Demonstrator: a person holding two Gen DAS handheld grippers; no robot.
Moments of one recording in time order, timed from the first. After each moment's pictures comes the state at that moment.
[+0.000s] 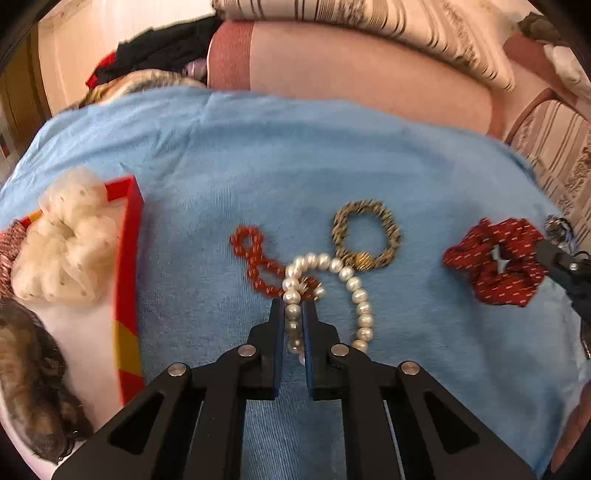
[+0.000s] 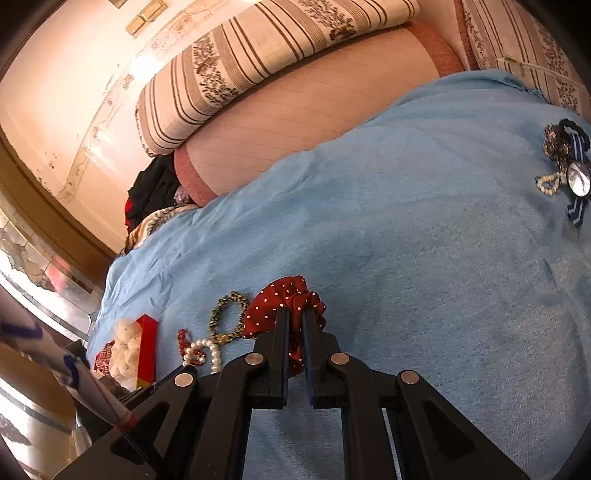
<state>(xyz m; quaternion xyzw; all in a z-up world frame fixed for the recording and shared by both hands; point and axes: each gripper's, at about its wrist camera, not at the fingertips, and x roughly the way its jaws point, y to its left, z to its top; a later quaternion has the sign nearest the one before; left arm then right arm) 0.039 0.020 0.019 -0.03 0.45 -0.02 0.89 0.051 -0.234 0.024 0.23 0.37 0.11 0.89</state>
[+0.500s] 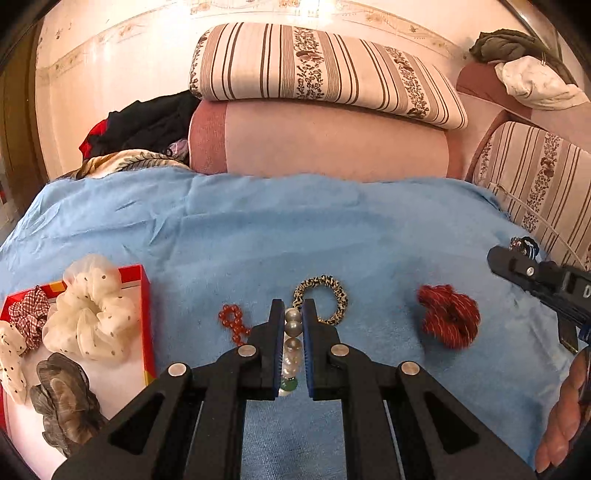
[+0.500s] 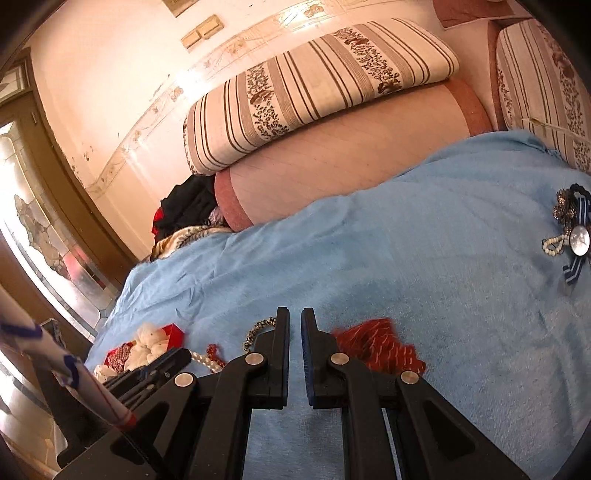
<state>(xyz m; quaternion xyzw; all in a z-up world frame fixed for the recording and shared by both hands) 0.019 0.007 0.069 -0.02 0.34 -0.06 0.94 0.029 -0.218 0.059 0.18 0.30 0.14 0.92</state>
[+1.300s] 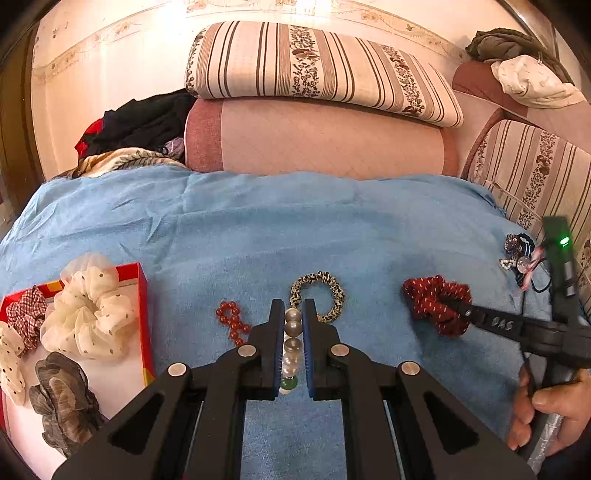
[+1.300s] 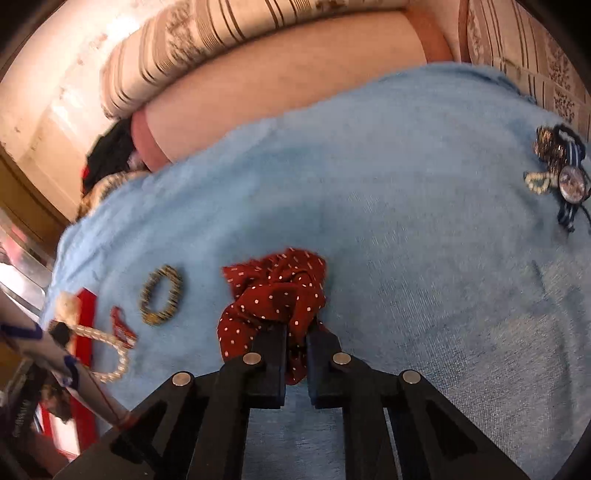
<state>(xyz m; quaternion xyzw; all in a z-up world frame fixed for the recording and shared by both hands) 0.014 0.007 0.069 -0.01 0.34 -0.06 0.94 0.073 -0.233 -0.002 0.16 0.42 0.06 0.89</state>
